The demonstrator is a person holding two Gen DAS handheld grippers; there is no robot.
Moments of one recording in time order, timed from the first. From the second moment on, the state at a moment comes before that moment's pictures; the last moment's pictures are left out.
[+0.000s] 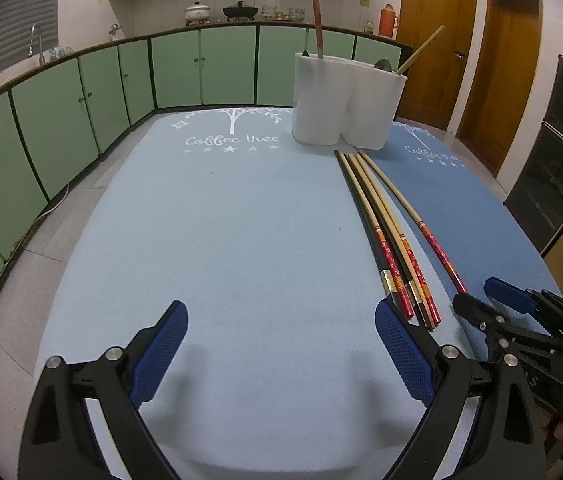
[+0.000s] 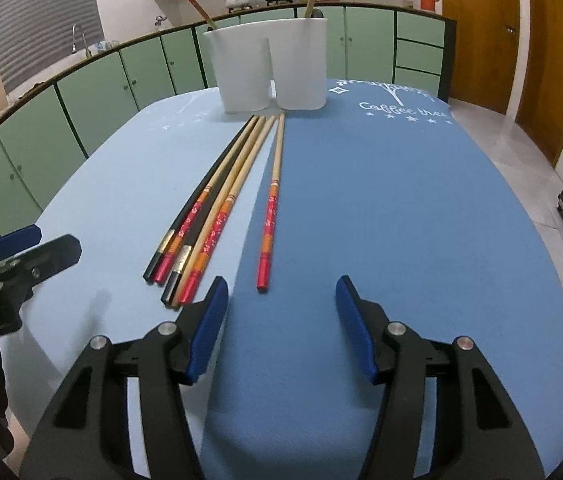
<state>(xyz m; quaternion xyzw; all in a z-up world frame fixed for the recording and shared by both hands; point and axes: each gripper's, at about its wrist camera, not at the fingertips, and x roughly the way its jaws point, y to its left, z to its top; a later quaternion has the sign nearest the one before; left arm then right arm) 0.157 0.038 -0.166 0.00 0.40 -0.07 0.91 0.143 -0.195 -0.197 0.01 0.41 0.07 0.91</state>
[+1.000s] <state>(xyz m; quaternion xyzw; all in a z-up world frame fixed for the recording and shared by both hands) 0.172 -0.016 -0.195 0.04 0.43 -0.08 0.90 0.142 -0.219 -0.199 0.02 0.41 0.07 0.91</state>
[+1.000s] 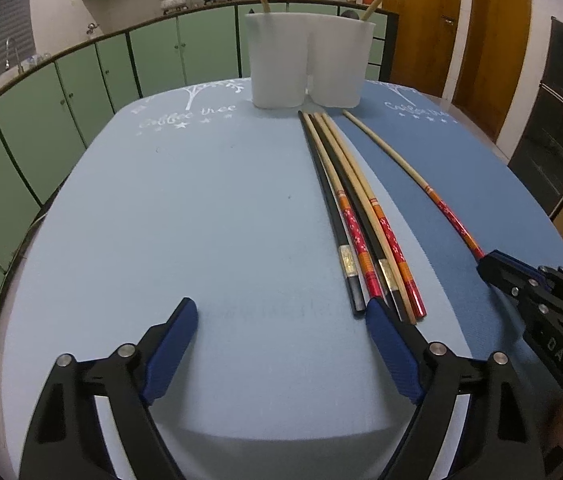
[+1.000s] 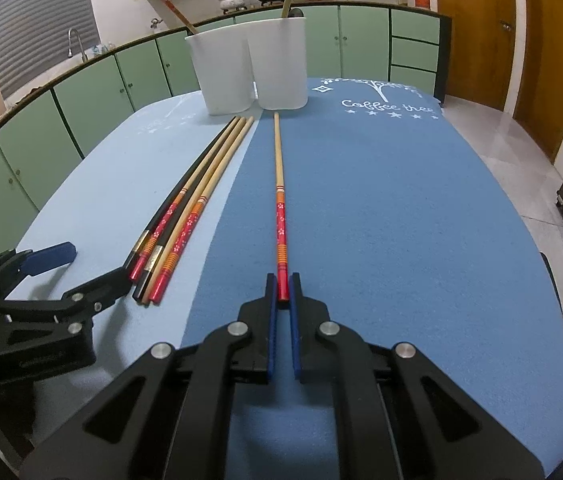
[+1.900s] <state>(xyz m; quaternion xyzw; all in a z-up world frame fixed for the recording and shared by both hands) 0.166 -0.020 -0.192 0.03 0.40 -0.08 0.91 0.149 -0.223 -0.200 0.03 0.41 0.09 0.91</state>
